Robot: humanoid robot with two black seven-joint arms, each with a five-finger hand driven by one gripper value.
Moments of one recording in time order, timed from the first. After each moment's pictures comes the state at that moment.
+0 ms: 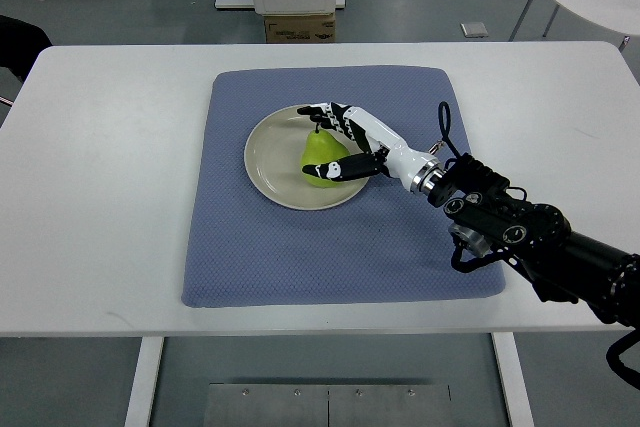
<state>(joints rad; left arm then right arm) 0.00 0.00 -0.11 -0.24 -0.10 0.11 -0.47 0.95 0.00 0.11 0.59 -0.57 0.03 0.59</state>
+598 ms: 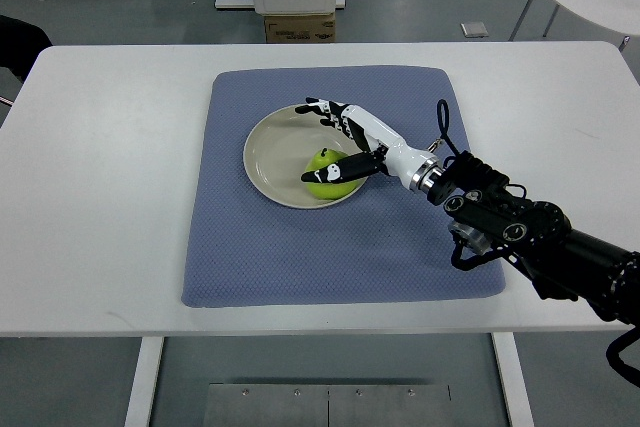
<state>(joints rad) 0.00 0.00 -0.11 -0.24 -0.10 0.11 -0.47 0.96 0.00 0.11 0.59 -0.57 0.06 0.59</state>
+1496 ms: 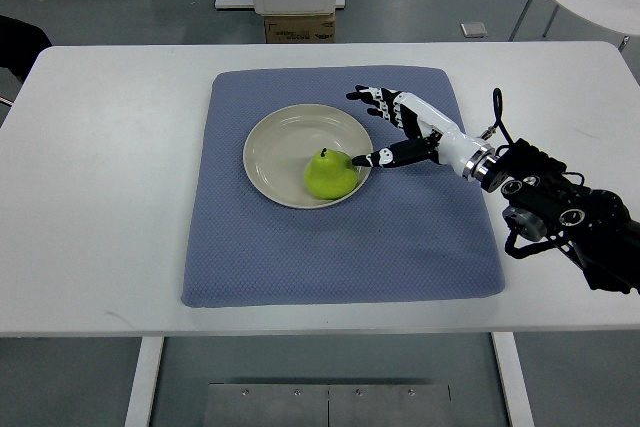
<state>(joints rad) 0.00 0.00 -0.11 -0.24 -0.10 0.11 -0.47 0.96 -0.16 0.12 0.59 -0.53 0.17 0.61</state>
